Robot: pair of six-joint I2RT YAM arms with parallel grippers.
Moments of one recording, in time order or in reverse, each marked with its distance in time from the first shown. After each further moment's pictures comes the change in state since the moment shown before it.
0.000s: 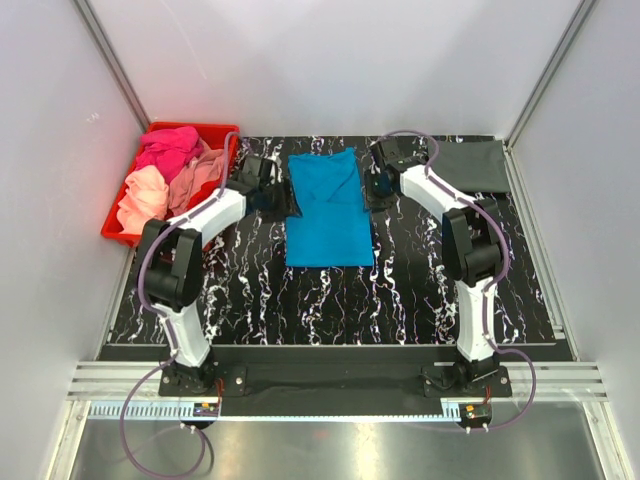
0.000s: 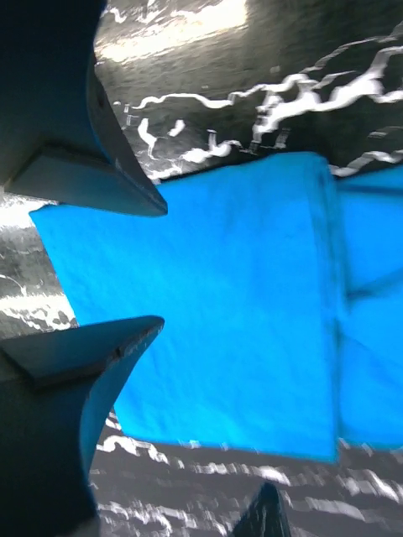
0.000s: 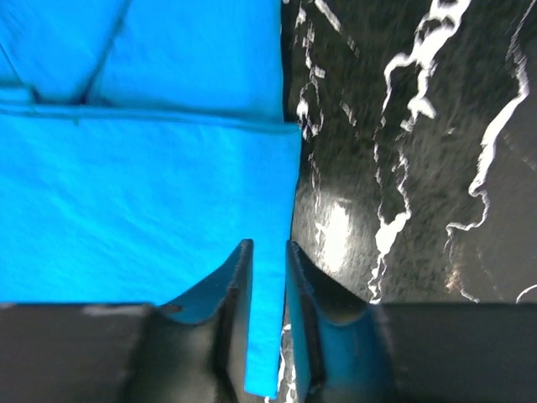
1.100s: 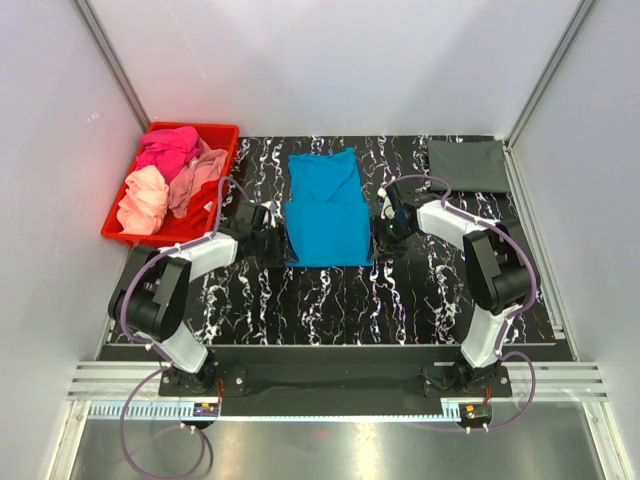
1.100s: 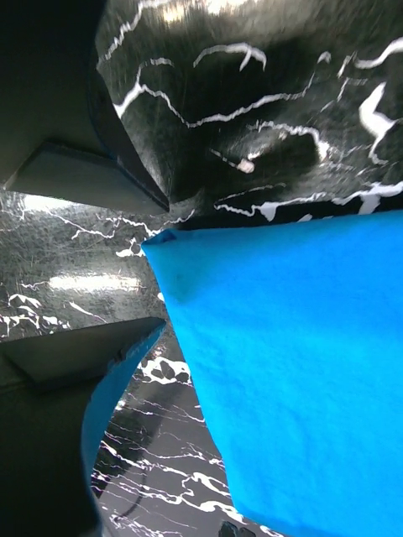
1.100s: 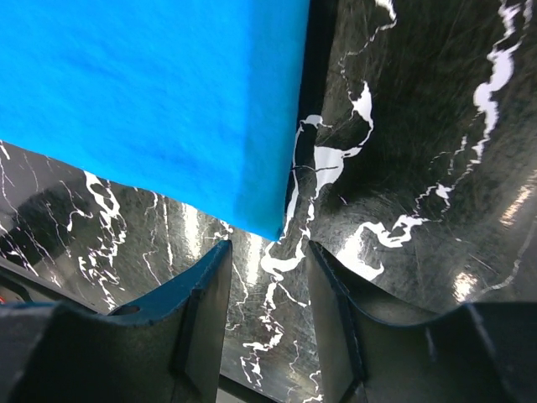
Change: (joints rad) left arm -0.039 -0.235 -0.518 0.195 0.065 -0.066; right arm -0.001 -0.298 -0.543 0.058 -0.267 -0.013
